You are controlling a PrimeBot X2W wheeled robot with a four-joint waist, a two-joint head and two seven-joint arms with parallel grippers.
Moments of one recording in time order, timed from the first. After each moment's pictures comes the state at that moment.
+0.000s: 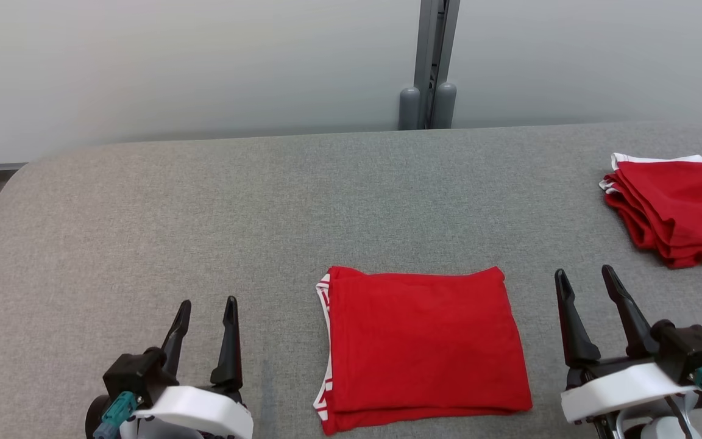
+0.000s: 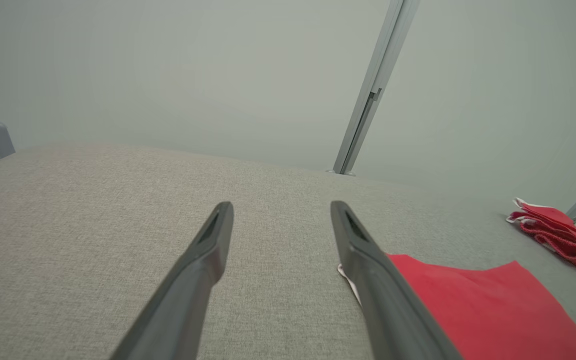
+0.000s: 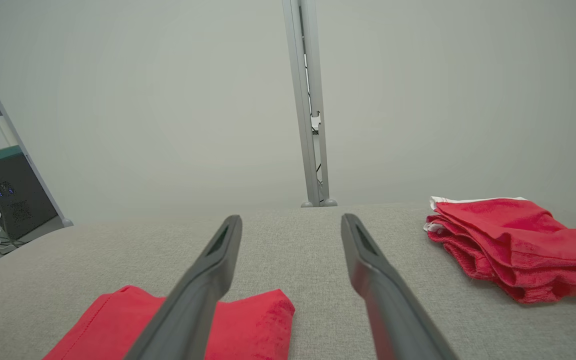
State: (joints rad) left arm -0.06 0.12 -0.29 0.24 -0.48 0.14 -0.26; right arm -0.09 -0.05 0.06 0.22 0.22 0.13 -0.26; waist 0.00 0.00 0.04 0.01
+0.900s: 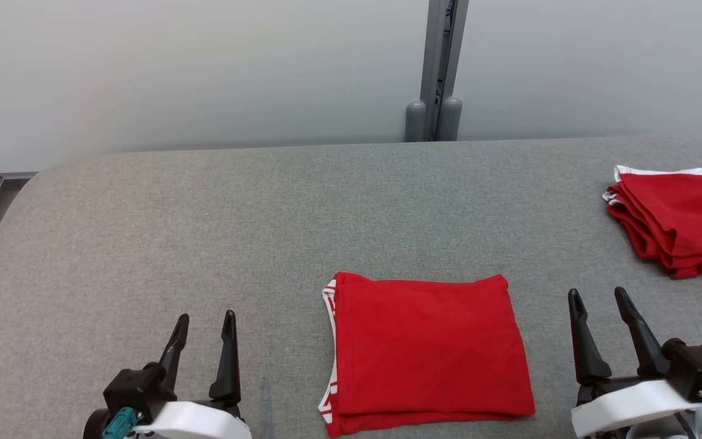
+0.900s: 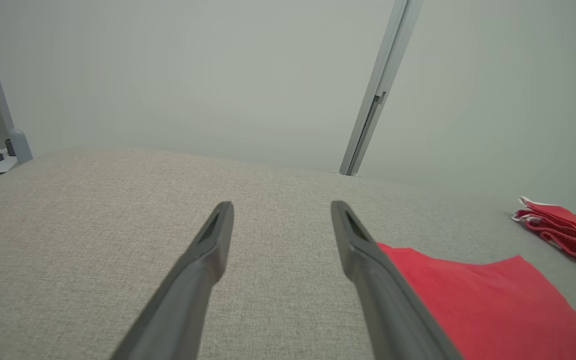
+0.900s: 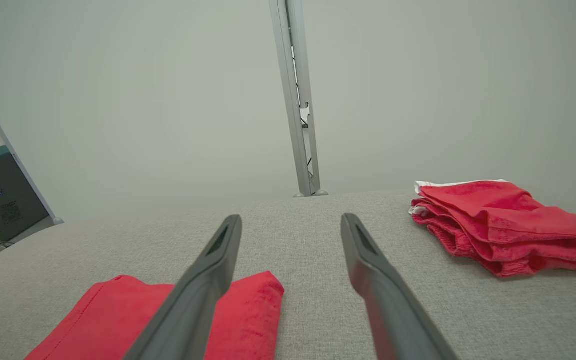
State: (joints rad) left arm -0.01 0.09 -0.23 0.23 -0.40 0.11 -0.26; right arm -0.04 -0.05 0.03 0.23 0.23 0.13 -0.26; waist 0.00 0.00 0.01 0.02
